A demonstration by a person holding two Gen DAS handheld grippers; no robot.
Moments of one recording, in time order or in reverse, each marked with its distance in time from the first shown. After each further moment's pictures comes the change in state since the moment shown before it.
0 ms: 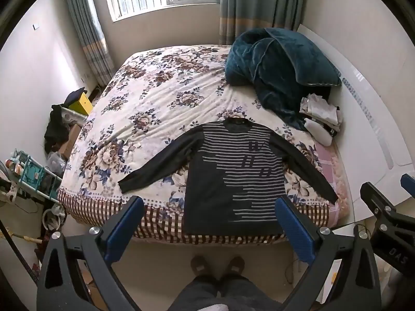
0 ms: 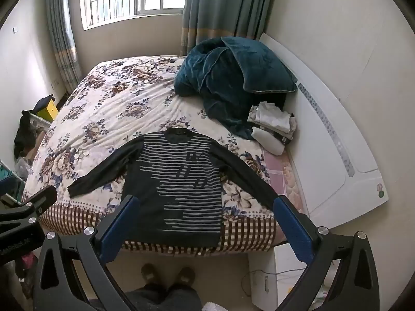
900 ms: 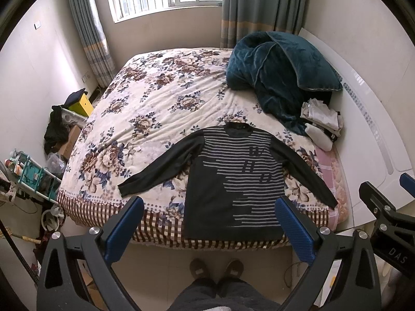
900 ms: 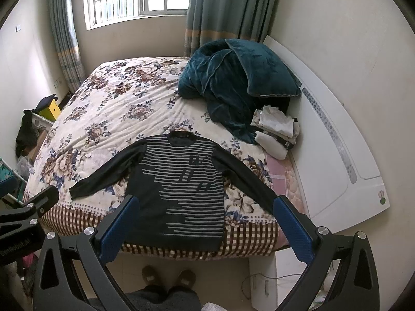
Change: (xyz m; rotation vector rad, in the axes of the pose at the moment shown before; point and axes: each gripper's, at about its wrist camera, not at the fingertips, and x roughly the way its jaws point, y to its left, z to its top) left arm 0.001 0.004 0.026 -0.007 -0.004 0.003; right arm 0.002 0.013 0.011 -0.013 0.001 -0.004
